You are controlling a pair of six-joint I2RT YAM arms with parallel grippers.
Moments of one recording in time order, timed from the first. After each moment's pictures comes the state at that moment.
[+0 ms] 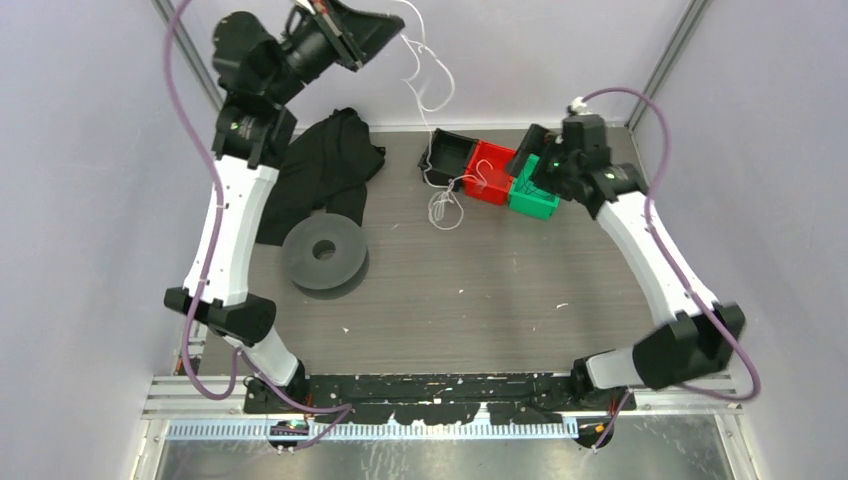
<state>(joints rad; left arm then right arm) -0.34 1.67 2.21 -0.20 0.55 -0.65 0.24 1.33 1.41 -0.66 -0.01 0.58</state>
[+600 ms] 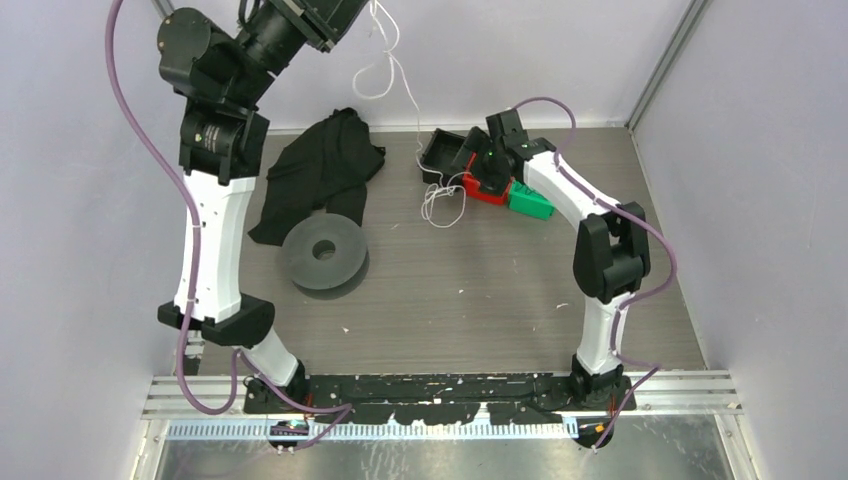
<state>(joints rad) -0.34 1.65 2.44 -0.25 0.45 -0.69 0.37 1.94 1.67 -0.54 -0.09 0.82</state>
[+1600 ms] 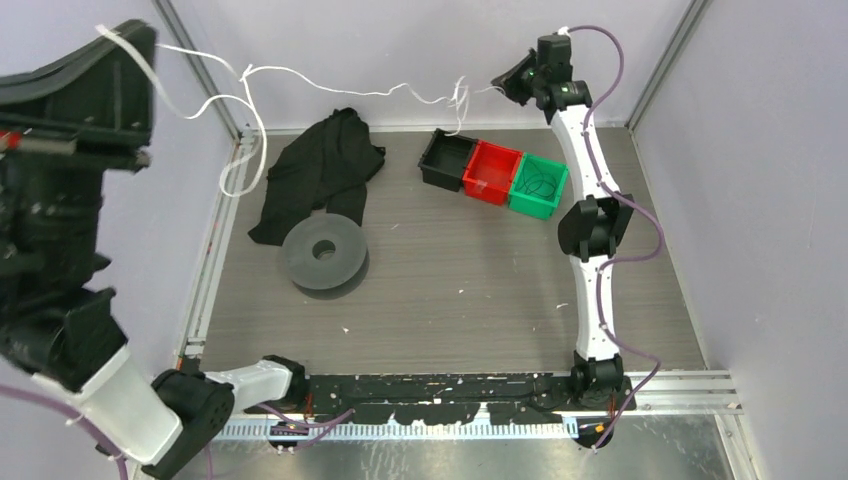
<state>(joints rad) -0.34 1.23 2.45 -0.46 0.14 -0.39 0.19 2.42 2.65 -0.65 -0.17 0.90</state>
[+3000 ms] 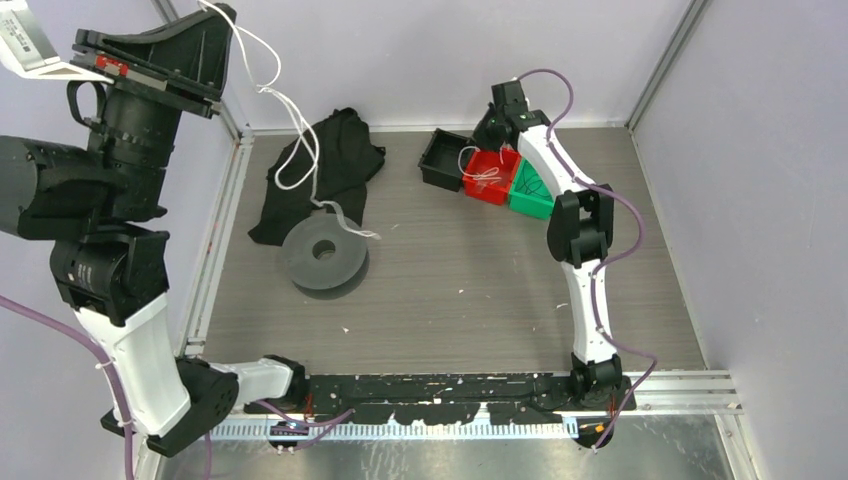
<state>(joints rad) -0.34 1.25 2.32 -0.44 0.08 -0.43 0.27 2.38 2.27 -0.61 -0.07 0.79</state>
